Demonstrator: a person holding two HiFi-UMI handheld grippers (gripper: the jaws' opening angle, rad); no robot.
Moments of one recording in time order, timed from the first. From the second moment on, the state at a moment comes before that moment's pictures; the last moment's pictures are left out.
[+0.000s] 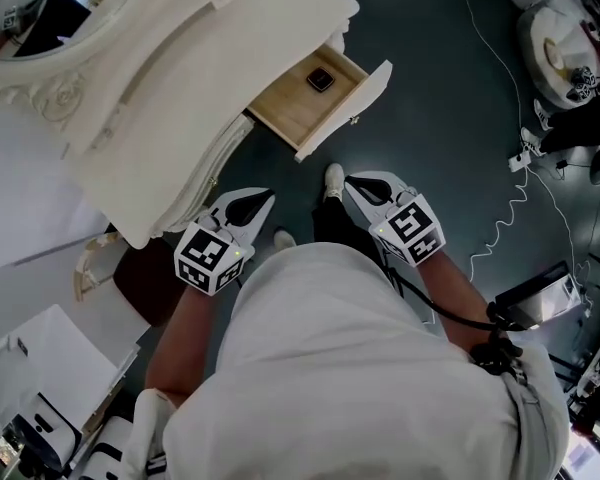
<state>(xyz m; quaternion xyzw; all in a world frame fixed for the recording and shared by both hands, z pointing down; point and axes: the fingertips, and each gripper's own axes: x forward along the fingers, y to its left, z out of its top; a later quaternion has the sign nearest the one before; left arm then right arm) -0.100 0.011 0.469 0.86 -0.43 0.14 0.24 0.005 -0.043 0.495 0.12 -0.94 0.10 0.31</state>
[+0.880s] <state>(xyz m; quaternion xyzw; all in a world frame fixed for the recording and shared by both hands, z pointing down) -0.104 0.168 0.407 0.87 -0.45 0.10 0.21 -0.026 0.114 0.454 0.09 -0.95 0.04 0.31</state>
